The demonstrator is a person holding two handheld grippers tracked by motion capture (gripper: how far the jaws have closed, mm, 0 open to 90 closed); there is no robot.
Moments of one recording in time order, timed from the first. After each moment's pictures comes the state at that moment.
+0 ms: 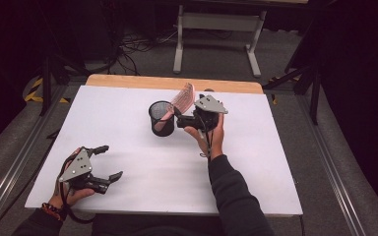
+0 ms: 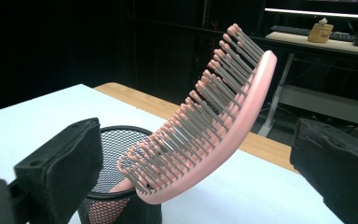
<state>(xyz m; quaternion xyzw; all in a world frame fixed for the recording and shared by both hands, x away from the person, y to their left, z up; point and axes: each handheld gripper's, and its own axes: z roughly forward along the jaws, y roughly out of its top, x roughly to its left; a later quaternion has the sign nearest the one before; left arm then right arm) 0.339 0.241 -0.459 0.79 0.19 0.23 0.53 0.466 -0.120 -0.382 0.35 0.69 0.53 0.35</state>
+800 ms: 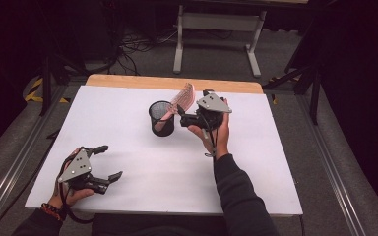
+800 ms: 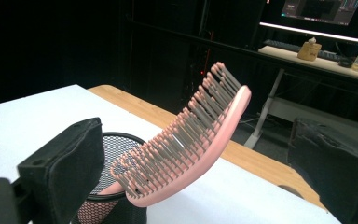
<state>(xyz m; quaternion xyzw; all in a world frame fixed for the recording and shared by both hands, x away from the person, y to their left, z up) 0.338 0.241 -0.458 0.79 0.19 0.24 0.53 0.456 -0.128 -0.363 0.33 0.69 0.52 0.38</state>
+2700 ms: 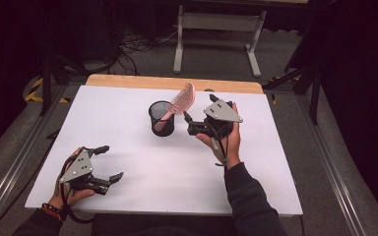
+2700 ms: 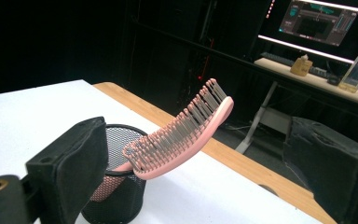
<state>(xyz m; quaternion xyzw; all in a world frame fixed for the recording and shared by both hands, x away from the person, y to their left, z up) 0.337 0.238 -0.458 0.79 0.19 0.24 0.53 0.416 -0.144 -0.346 0.29 0.70 0.51 0.41</state>
